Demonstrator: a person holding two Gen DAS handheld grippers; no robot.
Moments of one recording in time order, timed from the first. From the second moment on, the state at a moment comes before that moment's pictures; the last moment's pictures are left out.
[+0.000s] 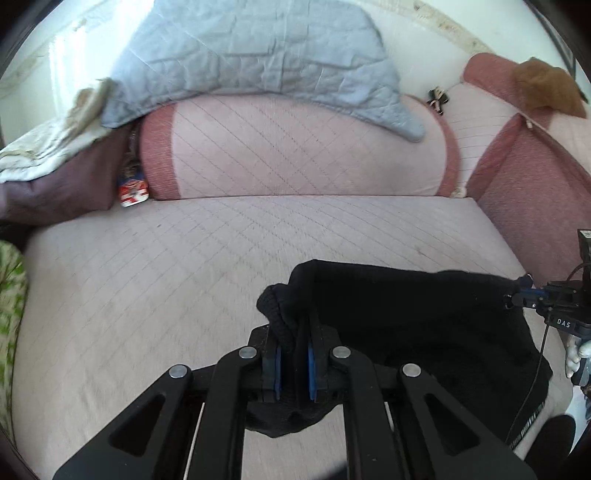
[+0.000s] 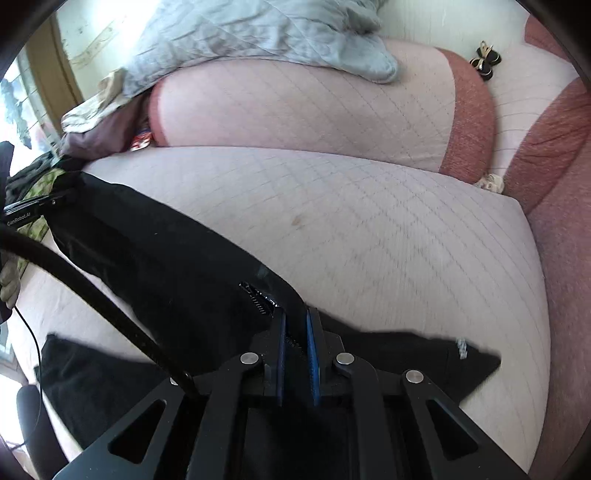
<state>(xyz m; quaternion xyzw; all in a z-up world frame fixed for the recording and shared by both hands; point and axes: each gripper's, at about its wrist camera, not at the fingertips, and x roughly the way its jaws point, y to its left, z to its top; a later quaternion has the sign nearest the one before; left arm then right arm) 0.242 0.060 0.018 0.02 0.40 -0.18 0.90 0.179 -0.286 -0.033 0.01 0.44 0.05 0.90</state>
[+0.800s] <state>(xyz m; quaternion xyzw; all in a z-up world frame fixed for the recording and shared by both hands) -0.010 0.175 -0.039 -0.04 0.42 -0.14 0.89 -0.009 -0.188 -0.080 -0.09 0.51 0.05 0.85</state>
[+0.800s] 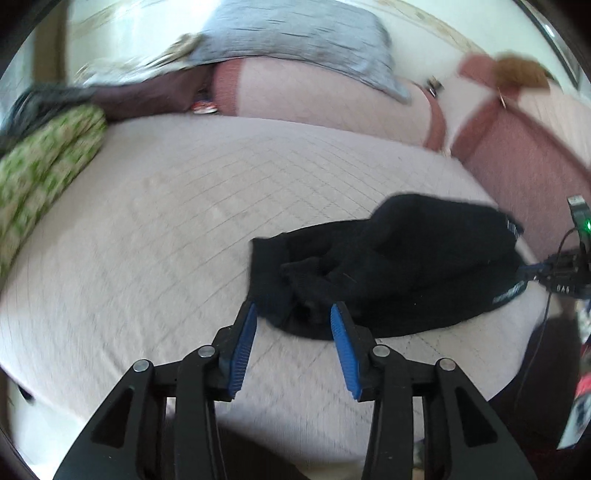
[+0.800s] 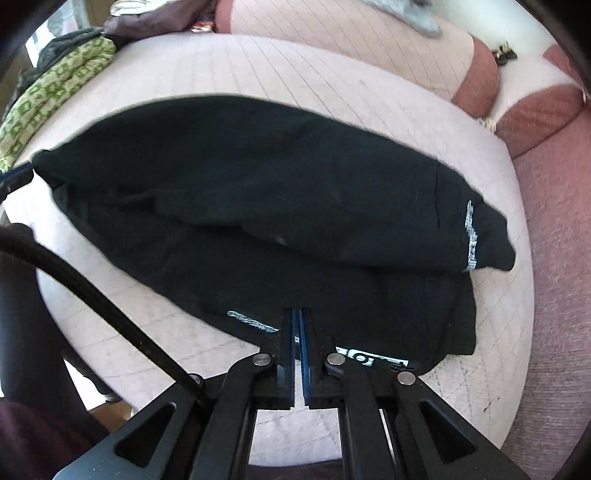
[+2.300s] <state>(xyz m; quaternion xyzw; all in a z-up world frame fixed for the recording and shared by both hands) -0.016 0.254 -0.014 -0.22 0.36 -0.15 0.89 0.043 -0.179 -0.019 0.14 0.41 0.11 0.89</state>
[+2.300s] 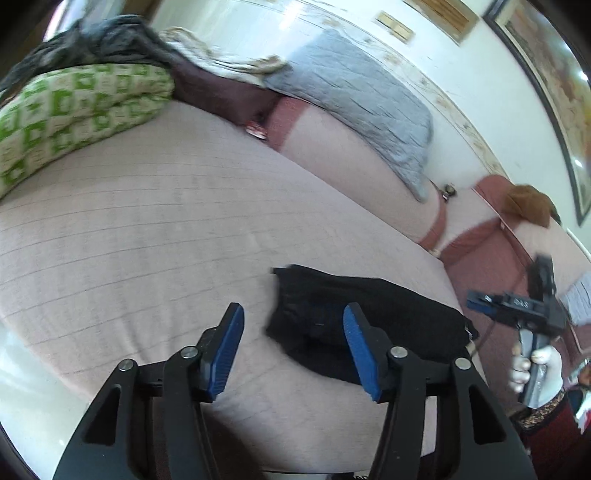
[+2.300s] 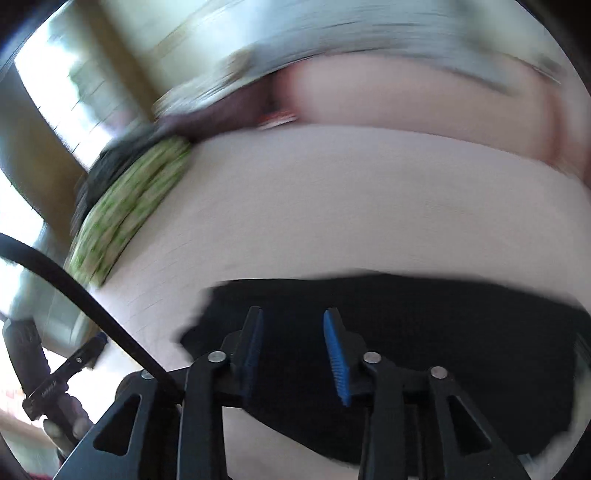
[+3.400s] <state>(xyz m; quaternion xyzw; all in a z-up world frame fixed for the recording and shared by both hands) 0.047 0.135 -0.042 -0.06 0.46 -0.17 0.87 -0.057 -0.386 -0.103 0.44 0.38 -0.02 0.82</state>
